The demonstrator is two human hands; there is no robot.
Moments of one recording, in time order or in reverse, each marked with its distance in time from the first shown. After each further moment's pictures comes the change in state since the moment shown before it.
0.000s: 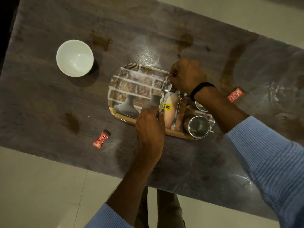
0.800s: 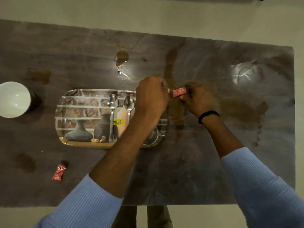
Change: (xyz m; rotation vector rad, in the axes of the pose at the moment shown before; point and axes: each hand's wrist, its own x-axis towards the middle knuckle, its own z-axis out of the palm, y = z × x) left_hand 0.029 0.184 0.029 -0.060 -0.262 0.371; right_hand -0.106 0.175 -0.040 0.220 0.164 0.490
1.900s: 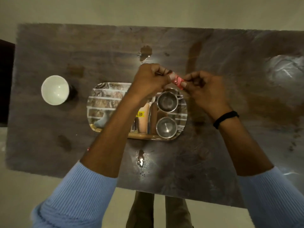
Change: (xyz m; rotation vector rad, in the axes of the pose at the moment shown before) left_hand 0.012 -0.028 -0.058 -0.415 -0.188 -0.173; right_hand -0.037 -0.066 -0.012 0.649 -0.043 -0.150
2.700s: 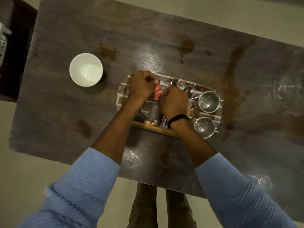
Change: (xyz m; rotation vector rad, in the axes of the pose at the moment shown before) left_hand 0.011 -0.128 -0.108 0.102 0.270 -0.033; right_hand -0.025 -0.029 0.213 -0.541 0.042 0.128
